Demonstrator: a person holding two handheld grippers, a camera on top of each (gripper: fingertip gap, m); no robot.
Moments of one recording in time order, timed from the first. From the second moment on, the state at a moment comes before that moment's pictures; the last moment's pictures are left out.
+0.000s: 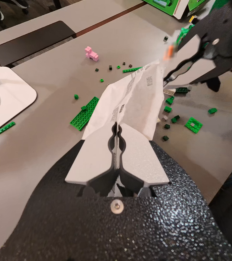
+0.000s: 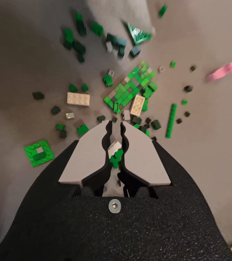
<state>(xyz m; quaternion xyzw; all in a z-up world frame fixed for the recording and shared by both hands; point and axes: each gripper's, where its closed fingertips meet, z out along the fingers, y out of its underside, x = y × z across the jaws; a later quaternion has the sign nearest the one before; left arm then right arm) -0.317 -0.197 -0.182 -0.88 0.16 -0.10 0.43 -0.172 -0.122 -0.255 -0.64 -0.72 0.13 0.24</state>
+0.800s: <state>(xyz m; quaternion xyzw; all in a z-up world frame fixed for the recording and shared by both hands) -0.315 -0.198 -0.180 -0.88 0.17 -0.10 0.44 -0.205 -0.131 -0.236 -0.60 -0.72 0.17 0.31</state>
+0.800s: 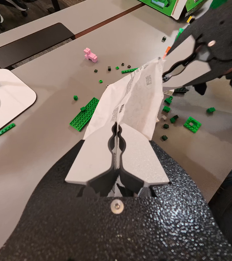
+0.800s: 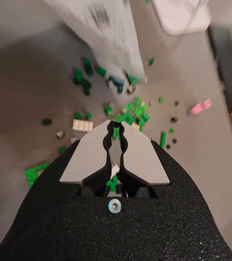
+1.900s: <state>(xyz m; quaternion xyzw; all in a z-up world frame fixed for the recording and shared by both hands) -0.313 -0.198 -0.180 -0.88 0.17 -0.10 0.44 -0.074 -0.129 -0.182 -0.65 -0.59 0.13 0.46</state>
